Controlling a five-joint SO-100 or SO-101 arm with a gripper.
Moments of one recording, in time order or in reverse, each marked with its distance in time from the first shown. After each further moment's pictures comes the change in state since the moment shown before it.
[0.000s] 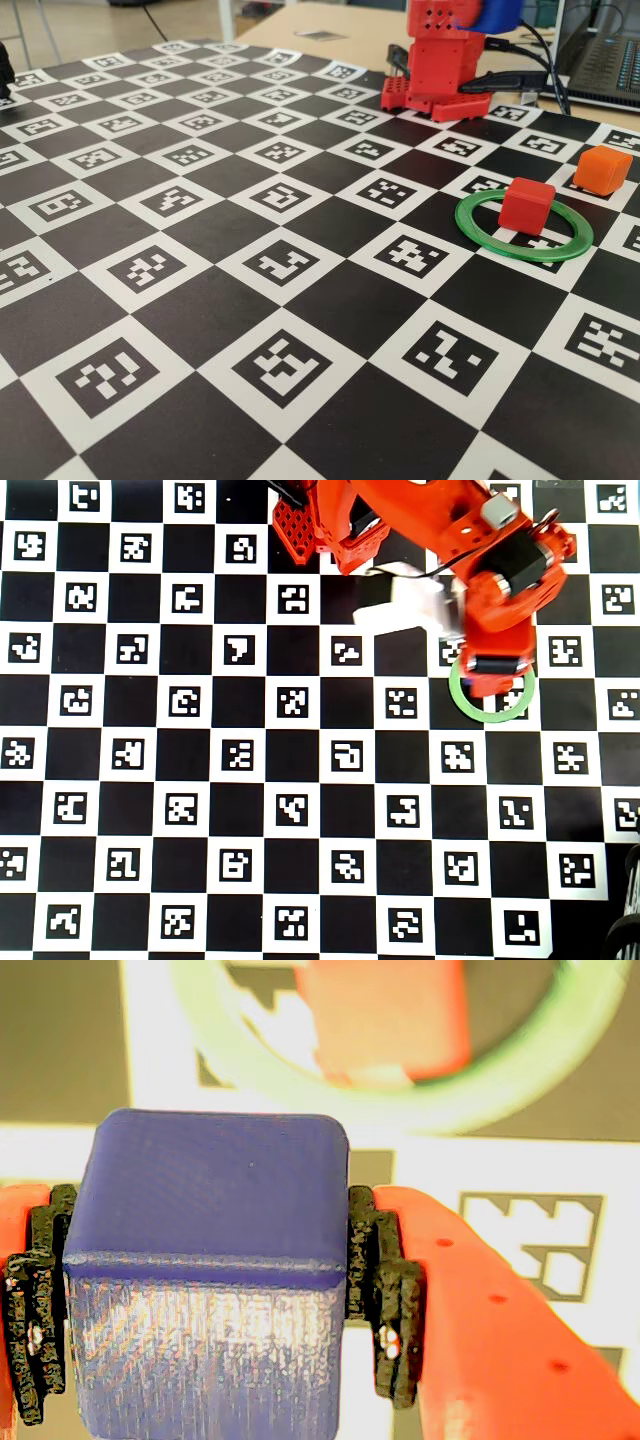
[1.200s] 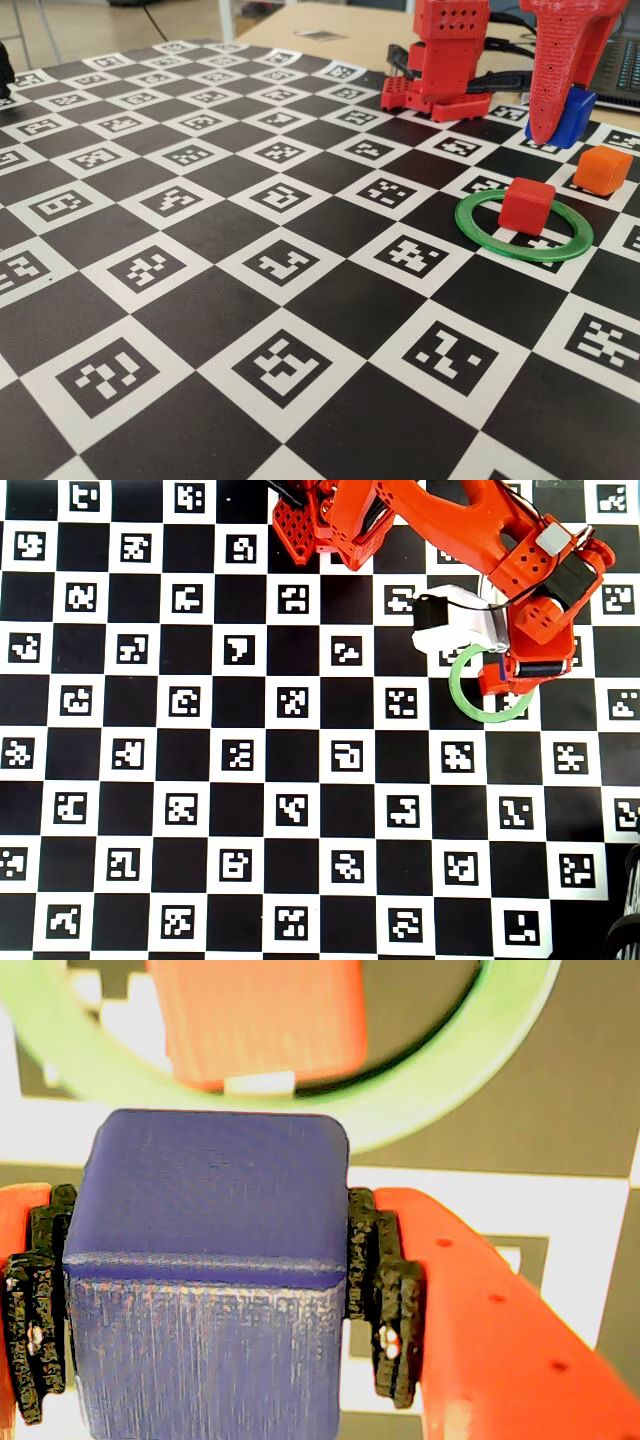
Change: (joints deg) arm -6.4 -3.4 14.9 -17.8 5.6
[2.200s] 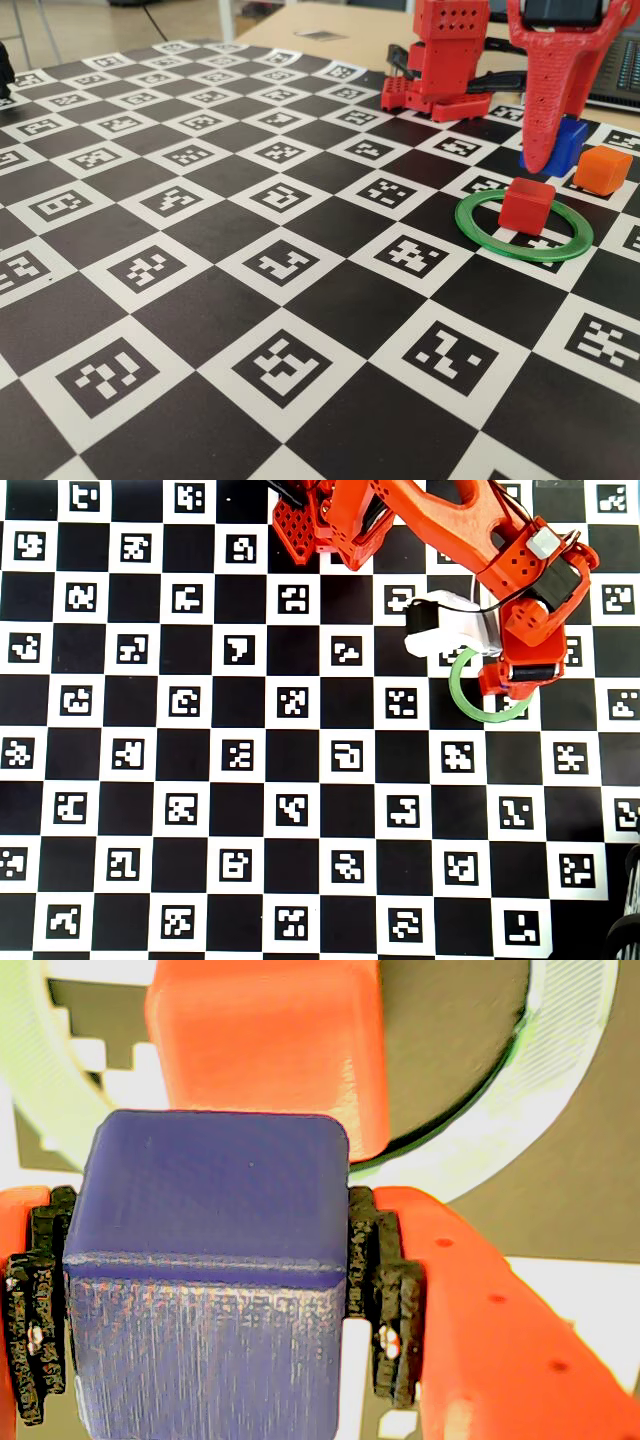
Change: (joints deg) arm 1.0 0.3 9.0 -9.1 -2.1
